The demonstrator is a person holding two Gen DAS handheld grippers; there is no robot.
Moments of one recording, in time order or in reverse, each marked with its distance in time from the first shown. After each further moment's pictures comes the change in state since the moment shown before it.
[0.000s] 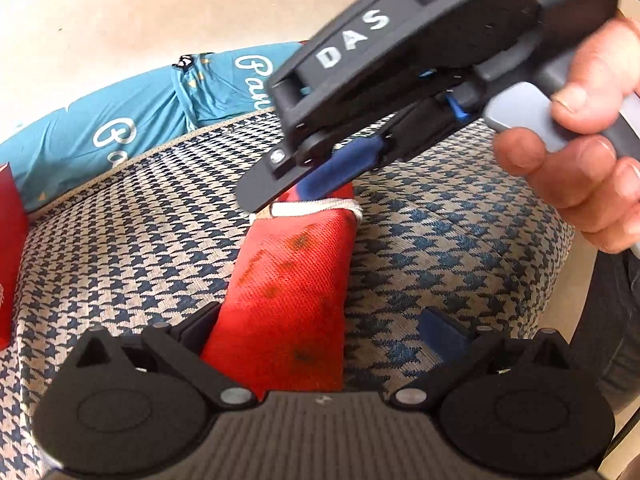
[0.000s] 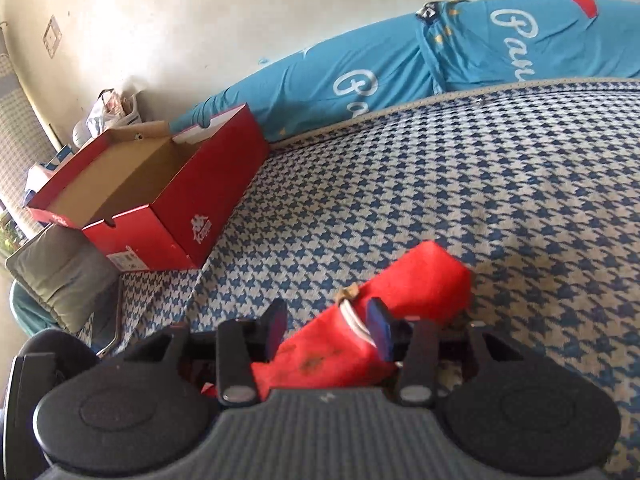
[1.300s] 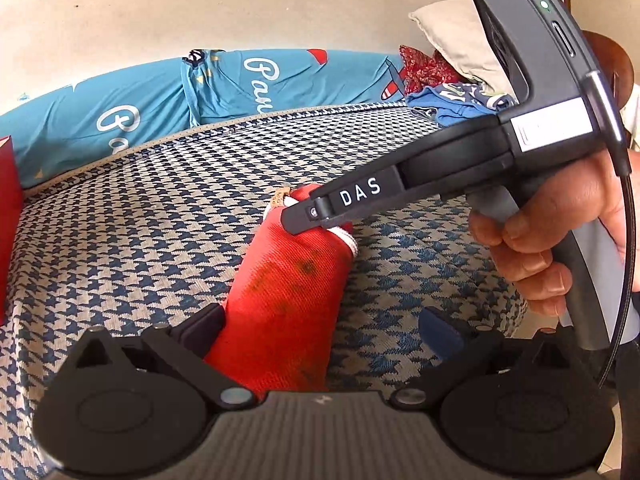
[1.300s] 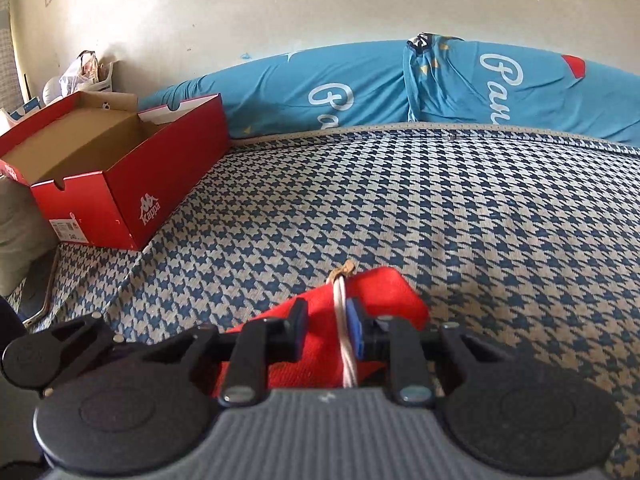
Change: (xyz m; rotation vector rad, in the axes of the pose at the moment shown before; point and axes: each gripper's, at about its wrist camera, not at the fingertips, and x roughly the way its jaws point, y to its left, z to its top) left arm -0.015 0.009 0.003 0.006 -0.015 -0.089; right arm 0.016 0.024 -0.013 -0.198 -0.059 -0.159
